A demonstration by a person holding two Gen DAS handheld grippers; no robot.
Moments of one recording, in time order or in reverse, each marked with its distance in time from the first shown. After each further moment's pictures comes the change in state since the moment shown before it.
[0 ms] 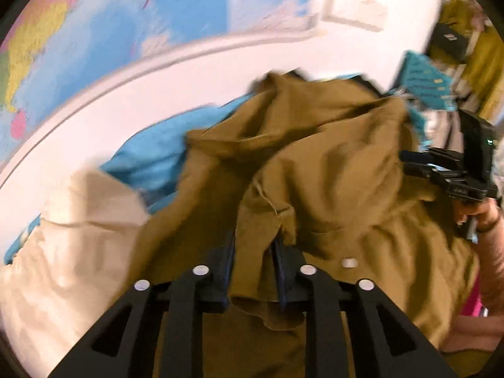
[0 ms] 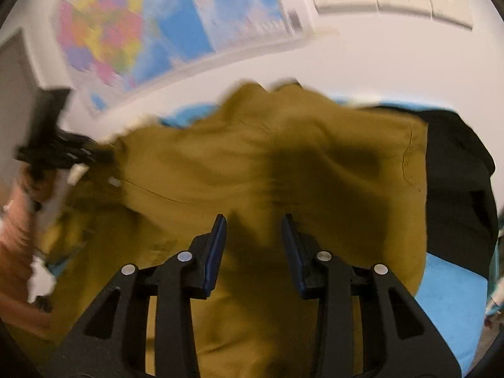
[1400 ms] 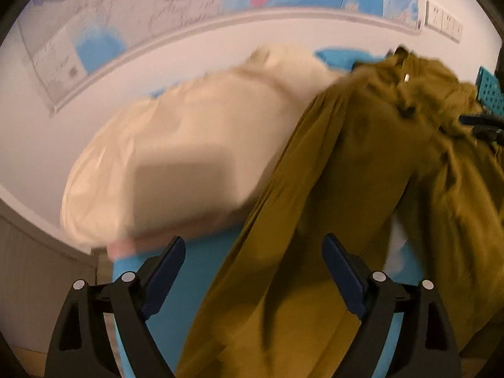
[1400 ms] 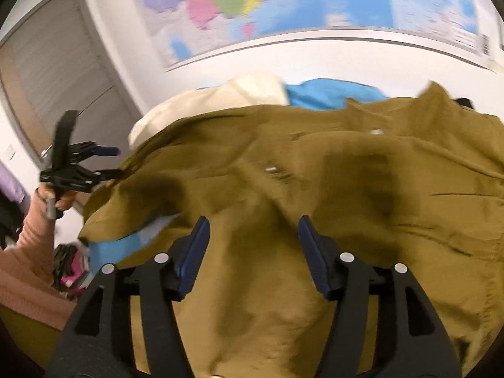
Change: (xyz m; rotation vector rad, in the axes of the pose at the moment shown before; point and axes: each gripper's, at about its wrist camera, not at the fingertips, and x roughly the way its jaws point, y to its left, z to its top) left arm -0.101 0.115 -0.258 -0.247 -0.038 0.338; right arm 0.054 0.193 0.002 -0.261 0.089 0.292
